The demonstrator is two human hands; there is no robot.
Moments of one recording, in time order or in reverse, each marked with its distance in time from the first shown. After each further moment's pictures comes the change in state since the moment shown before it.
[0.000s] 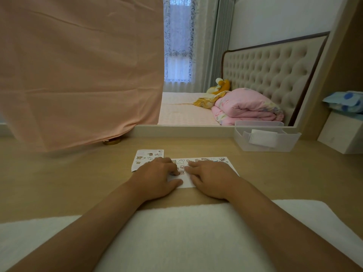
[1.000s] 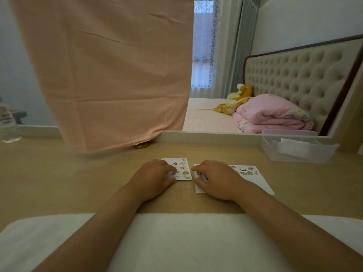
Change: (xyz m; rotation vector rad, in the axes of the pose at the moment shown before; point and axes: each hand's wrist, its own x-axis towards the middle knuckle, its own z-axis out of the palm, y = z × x) left_hand -0.030 -0.062 -0.034 0.167 -0.017 -0.133; right_hand 0.036 -0.044 -0.003 0.123 0.129 -0.102
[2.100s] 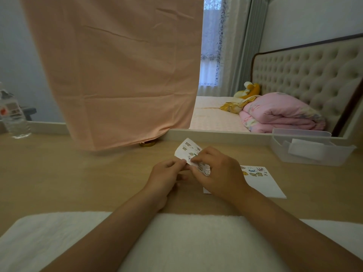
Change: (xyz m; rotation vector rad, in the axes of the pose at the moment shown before) left_hand -0.016 0.056 -0.020 -1.413 0.137 -0.651; right_hand 0.006 -0.023 0.007 0.209 0.654 -0.191
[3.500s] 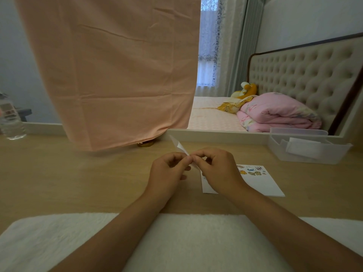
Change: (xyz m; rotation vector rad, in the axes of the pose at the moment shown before) left_hand 0.007 -0.012 0.001 0.141 0.009 0.482; right_hand 0.011 -0.014 -0.003 0.315 -0.074 0.349
